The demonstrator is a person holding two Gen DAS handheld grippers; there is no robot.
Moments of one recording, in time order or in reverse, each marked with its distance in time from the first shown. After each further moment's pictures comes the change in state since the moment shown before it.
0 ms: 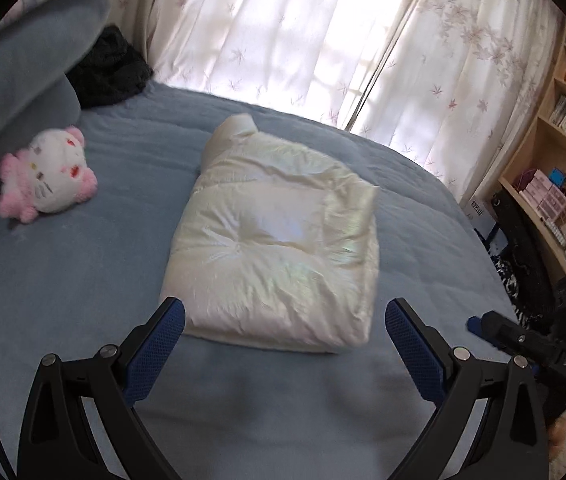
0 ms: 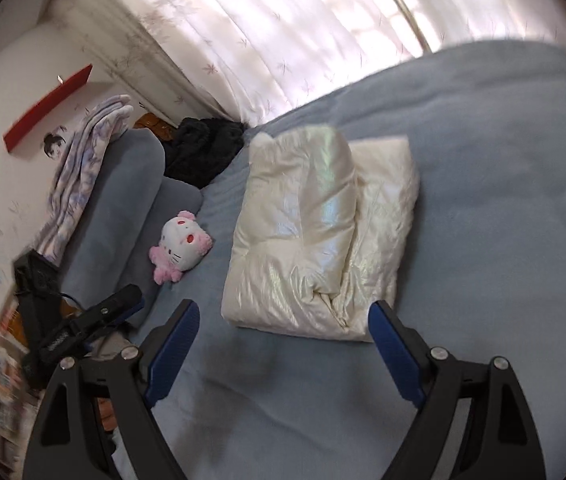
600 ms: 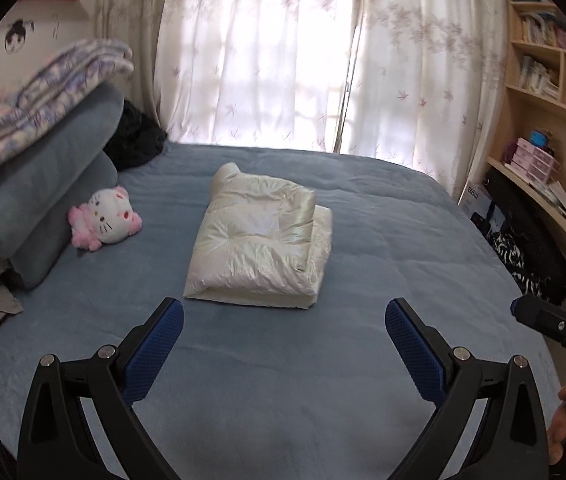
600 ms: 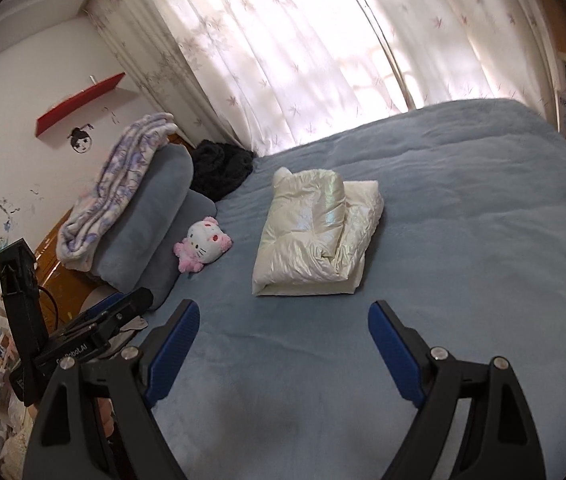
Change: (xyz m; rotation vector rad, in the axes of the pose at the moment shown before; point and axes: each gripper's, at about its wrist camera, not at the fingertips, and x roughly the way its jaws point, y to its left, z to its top) left arm -0.210 -0.144 -0.085 0.162 -0.130 0.152; right arm -0.225 0.071 -0.078 -0.085 -0.113 -0.057
